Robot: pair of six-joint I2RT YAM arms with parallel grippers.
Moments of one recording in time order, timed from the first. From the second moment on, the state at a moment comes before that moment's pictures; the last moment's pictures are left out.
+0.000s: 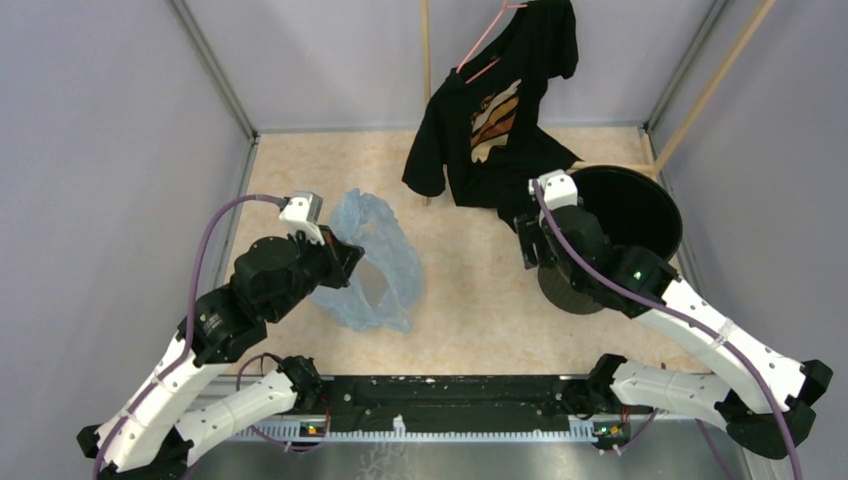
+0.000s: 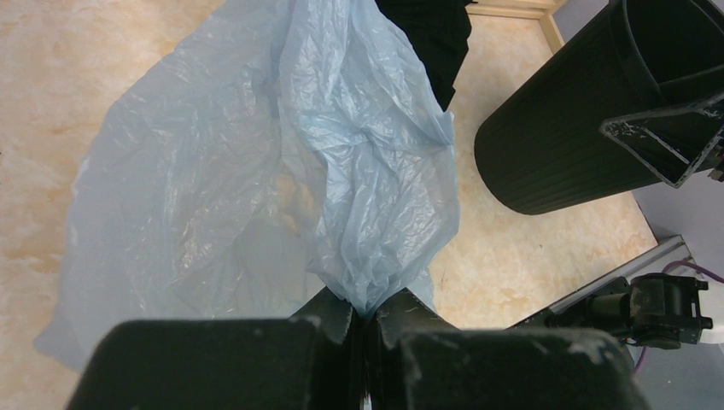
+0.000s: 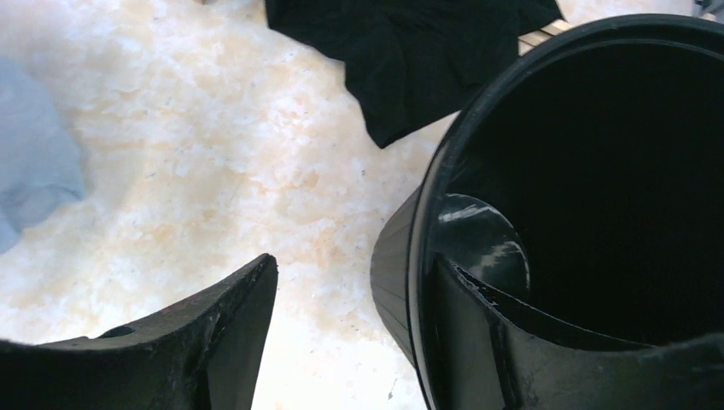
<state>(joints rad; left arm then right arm) -0.80 0.68 1.08 -0.74 -0.25 -0.50 0.86 0.95 1.12 -0.79 0.58 0.20</state>
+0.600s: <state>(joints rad) -0.80 0.67 1.09 -0.78 -0.24 -0.51 0.86 0.98 1.06 -0.67 0.41 0.23</state>
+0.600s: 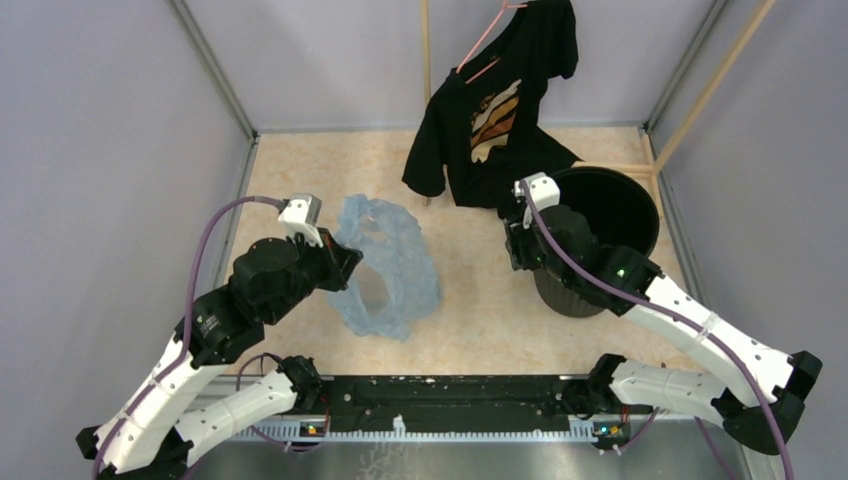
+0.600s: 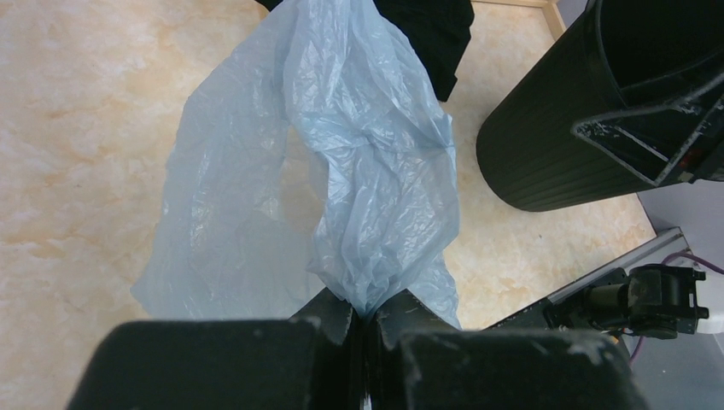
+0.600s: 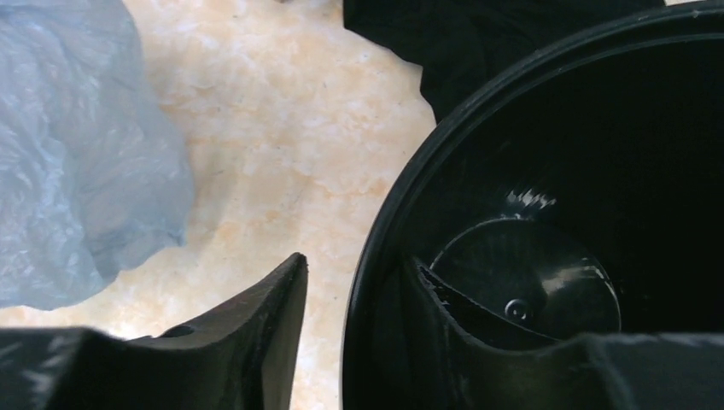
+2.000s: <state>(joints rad) -0.80 0.77 1.73 -0.40 0.03 -0.42 1.11 1.07 1.19 -0.34 0.06 0.28</state>
